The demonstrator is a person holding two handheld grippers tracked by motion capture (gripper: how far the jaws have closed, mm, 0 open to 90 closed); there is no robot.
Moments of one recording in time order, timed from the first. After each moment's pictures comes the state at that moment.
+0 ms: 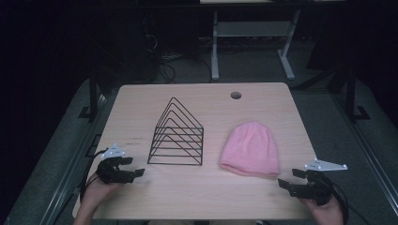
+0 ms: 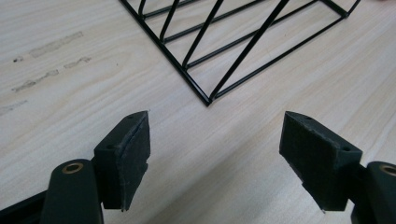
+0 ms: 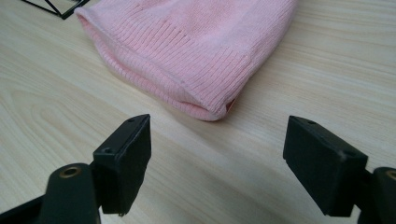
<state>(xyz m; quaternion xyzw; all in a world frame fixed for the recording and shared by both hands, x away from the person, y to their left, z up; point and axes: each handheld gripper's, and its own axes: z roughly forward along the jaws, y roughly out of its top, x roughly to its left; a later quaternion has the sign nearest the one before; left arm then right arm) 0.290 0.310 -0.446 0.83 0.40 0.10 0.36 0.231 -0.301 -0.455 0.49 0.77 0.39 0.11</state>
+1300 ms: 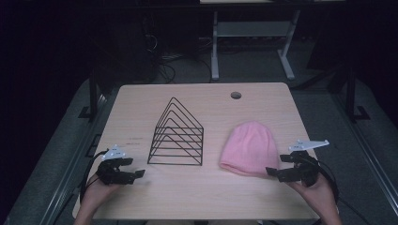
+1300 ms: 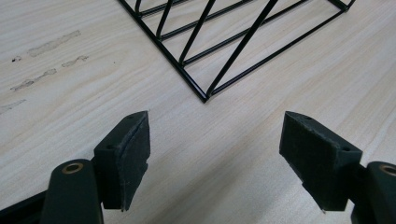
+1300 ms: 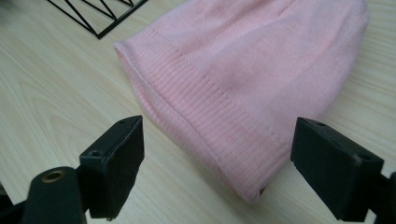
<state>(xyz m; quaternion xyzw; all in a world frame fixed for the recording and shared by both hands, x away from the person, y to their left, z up) 0.286 0.308 -0.446 0.84 0.40 0.11 0.36 0.273 -0.266 -0.415 0.44 0.81 0.37 0.08</state>
